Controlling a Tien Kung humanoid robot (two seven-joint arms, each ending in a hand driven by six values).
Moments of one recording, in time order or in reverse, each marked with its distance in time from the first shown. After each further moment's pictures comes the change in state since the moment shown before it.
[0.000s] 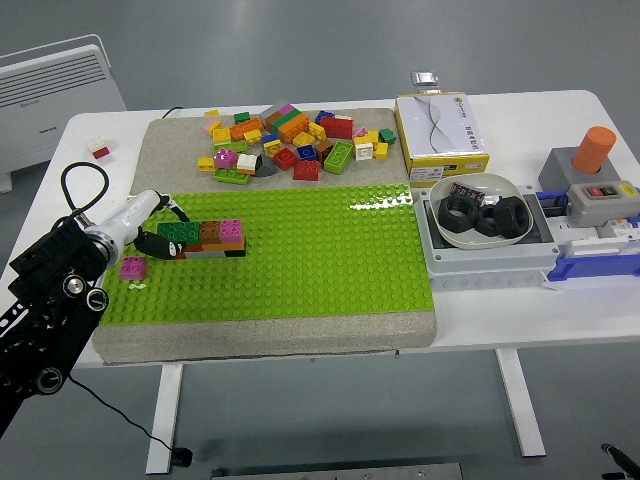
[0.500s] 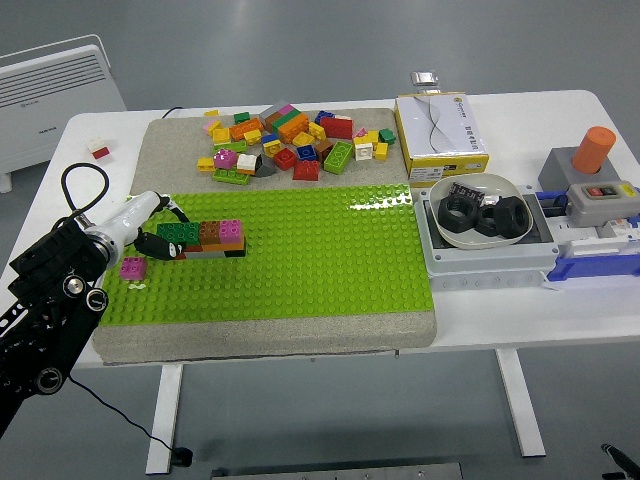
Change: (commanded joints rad) left arm 0.001 0.000 -0.001 0.002 0.005 -0.008 0.000; right arm 0.000 0.000 0.000 0.000 0.000 0.000 0.000
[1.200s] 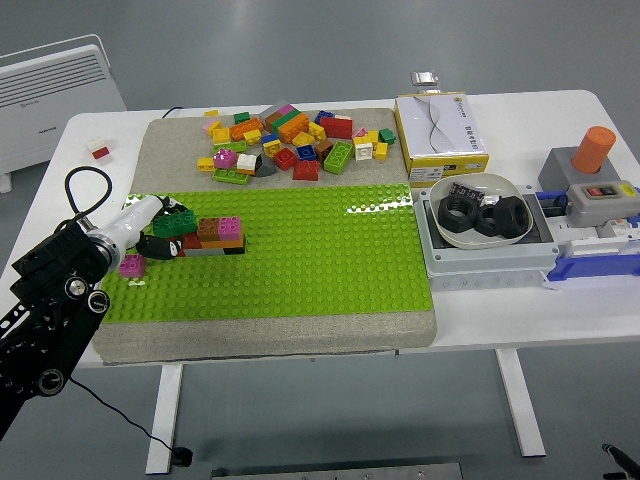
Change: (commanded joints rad) left arm -0.001 -0.001 0.005 0.003 0.003 -0.010 0.002; right arm 0.000 0.000 0.000 0.004 0.000 0.000 -0.004
